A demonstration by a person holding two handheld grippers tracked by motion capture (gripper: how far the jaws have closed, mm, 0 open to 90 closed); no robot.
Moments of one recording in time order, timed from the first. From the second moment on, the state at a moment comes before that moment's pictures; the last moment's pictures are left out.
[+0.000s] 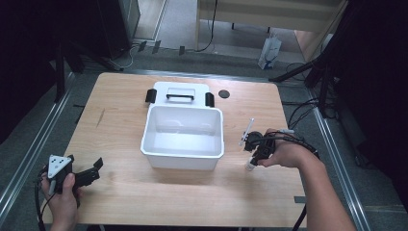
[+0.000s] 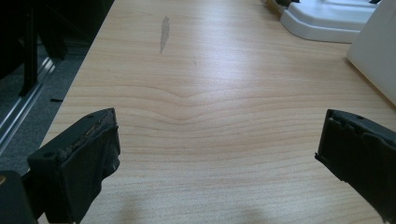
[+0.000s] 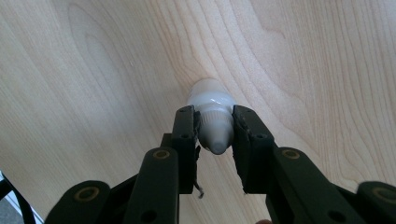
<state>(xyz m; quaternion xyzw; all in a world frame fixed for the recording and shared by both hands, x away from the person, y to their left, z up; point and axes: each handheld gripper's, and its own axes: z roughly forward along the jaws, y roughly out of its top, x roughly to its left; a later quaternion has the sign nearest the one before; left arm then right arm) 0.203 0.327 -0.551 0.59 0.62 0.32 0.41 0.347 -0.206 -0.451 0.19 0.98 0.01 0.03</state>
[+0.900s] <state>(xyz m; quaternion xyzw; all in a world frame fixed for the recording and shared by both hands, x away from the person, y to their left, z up) 0.203 0.328 -0.552 0.59 0.62 0.32 0.41 0.354 -0.191 -0.392 0.16 0.98 0.02 0.06</state>
